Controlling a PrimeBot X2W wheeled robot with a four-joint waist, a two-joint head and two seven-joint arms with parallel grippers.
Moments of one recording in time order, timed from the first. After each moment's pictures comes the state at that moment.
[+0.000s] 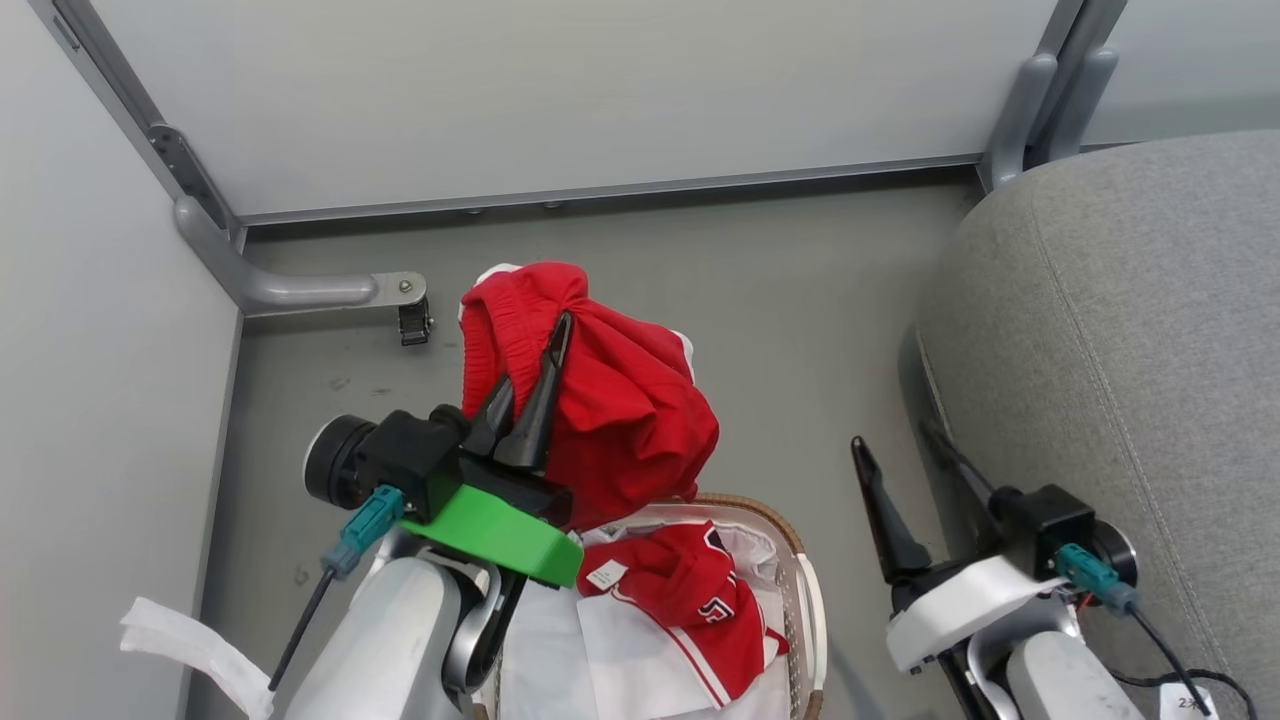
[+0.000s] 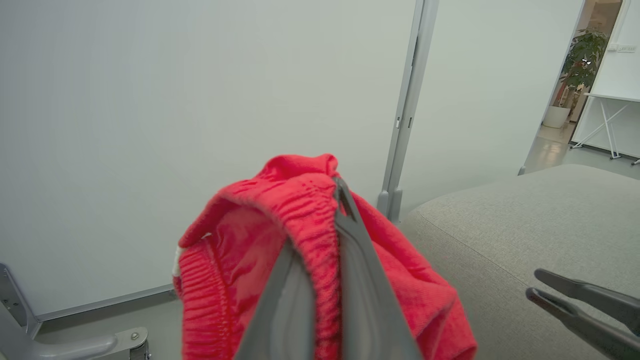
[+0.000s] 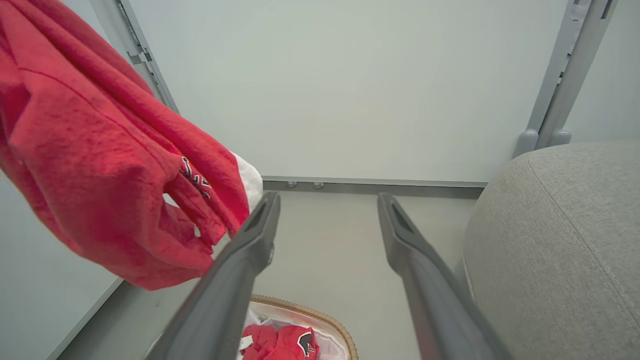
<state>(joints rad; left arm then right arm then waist) -0.34 0.10 -0.45 0.21 -0.35 -0.12 -0.26 -0.15 -0.05 0.17 0.27 0.20 0.13 -0.26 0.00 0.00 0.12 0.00</state>
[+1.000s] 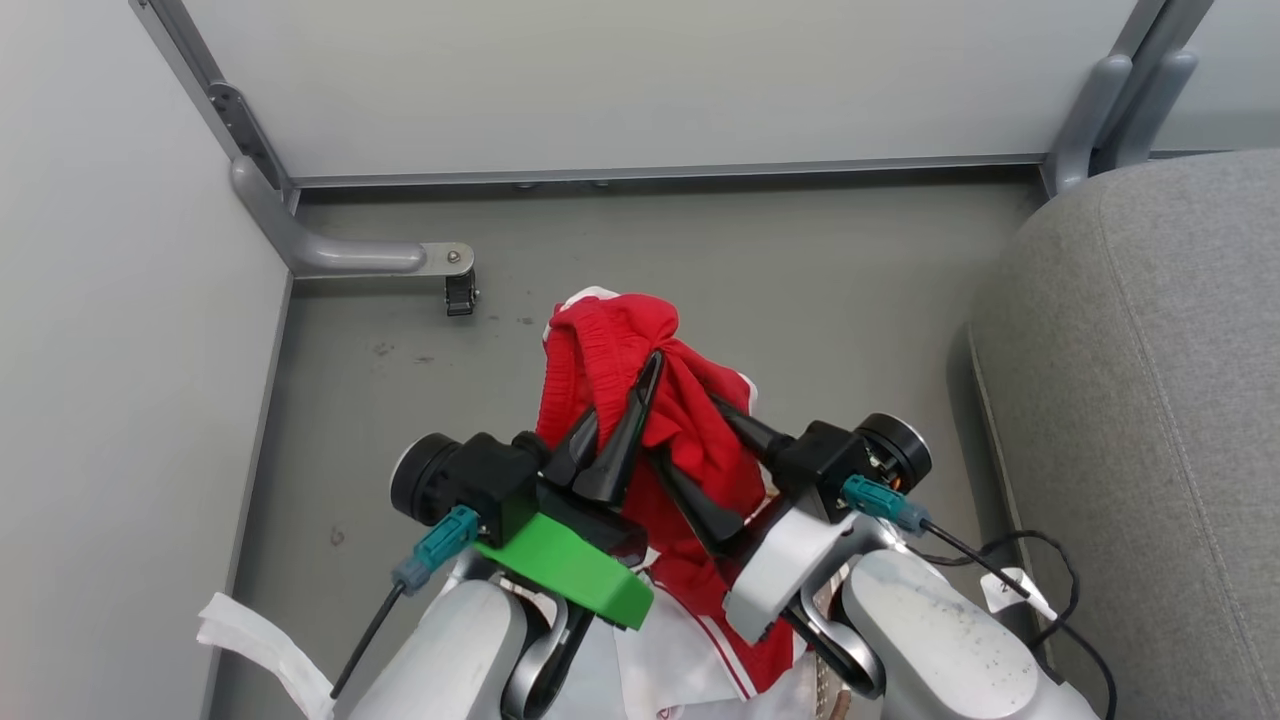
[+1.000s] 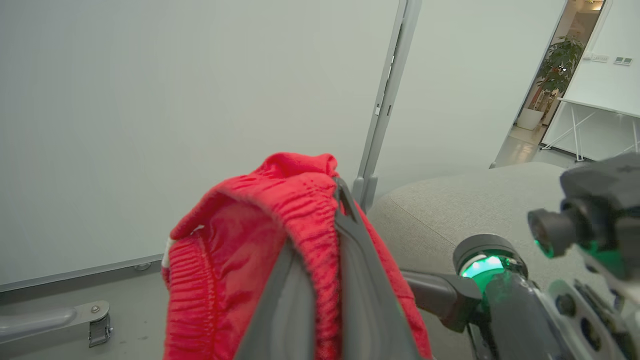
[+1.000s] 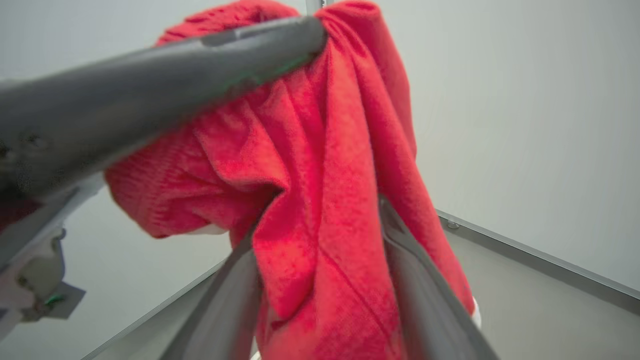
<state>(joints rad) -0.34 0.07 -0.58 0.21 -0.41 -0.13 -0.26 -0.46 -0.05 0.62 0.41 0.29 0.13 -0.26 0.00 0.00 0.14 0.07</state>
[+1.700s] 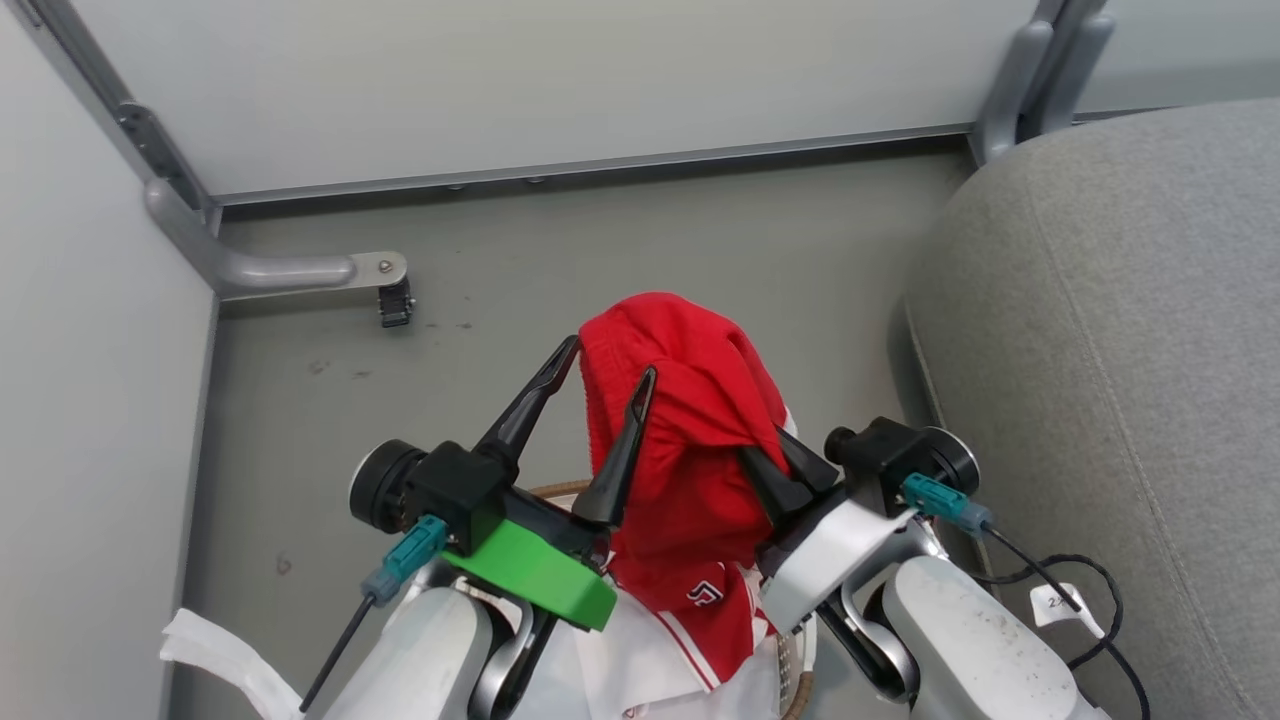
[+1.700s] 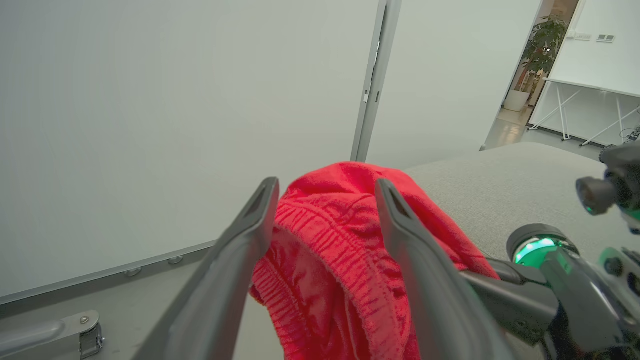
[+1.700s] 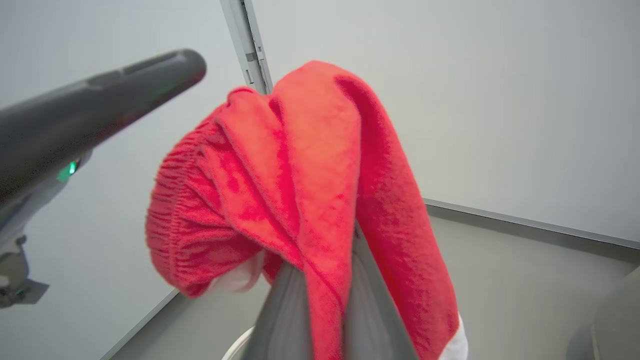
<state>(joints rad) -0.32 0.11 -0.54 0.19 -0.37 -0.13 -0.26 -0.40 -0.05 0.51 0.37 0.32 0.13 -0.26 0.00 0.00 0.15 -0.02</state>
